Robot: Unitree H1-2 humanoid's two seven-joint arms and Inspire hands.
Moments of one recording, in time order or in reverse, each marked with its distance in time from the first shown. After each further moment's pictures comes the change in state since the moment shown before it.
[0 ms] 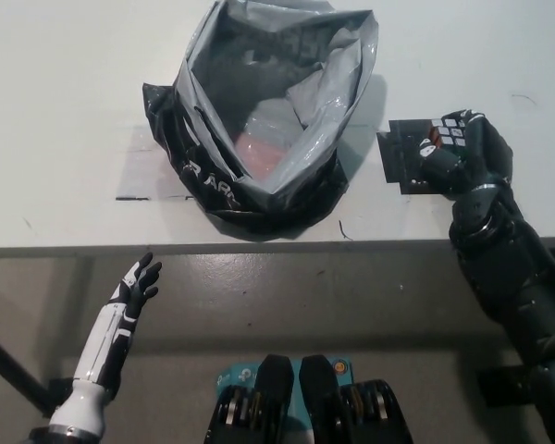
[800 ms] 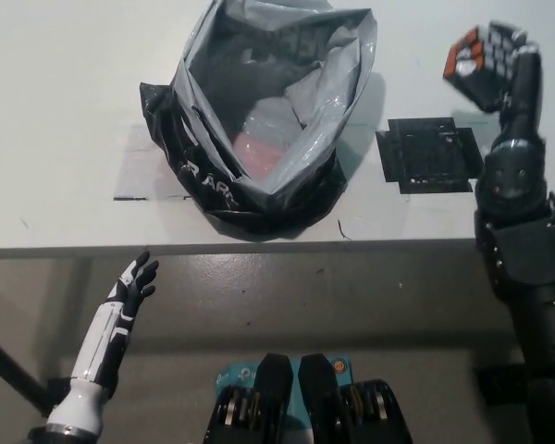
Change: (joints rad) left_arm -0.003 0.000 0.008 0.002 0.002 -0.001 0.000; right_arm 0.047 0.023 -0.215 -0.473 0.157 -0.061 -0.005
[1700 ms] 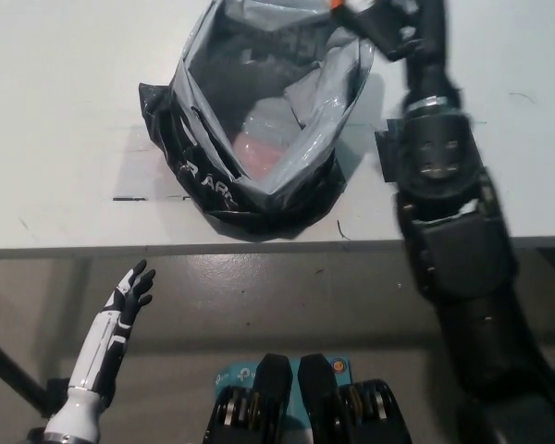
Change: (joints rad) left_arm 0.024 0.000 0.004 0.000 0.003 0.001 0.000; right_arm -0.024 0.191 0.144 -0.313 0.051 0.196 0.115
